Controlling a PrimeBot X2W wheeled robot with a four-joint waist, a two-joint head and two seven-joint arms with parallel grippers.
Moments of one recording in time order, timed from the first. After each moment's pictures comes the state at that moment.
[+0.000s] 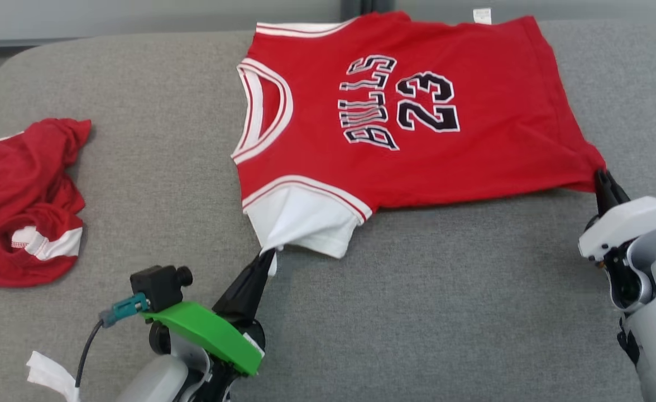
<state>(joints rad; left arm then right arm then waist) -0.31 0.31 -0.69 0.25 -1.12 -0.12 -0.18 -0.52 -0.28 -0.02 0.73 0.55 0.13 -0.06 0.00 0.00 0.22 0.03</state>
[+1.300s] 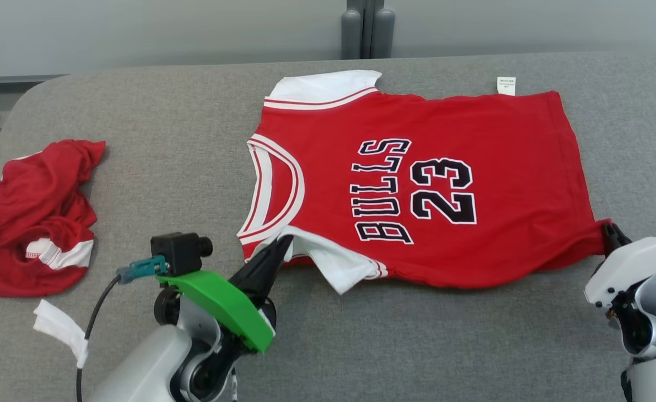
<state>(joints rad) -0.36 0.35 -0.73 0.16 -1.13 -0.04 -0.01 -0.21 -0.05 -0.35 0.19 0.22 0.13 0.38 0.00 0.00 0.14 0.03</state>
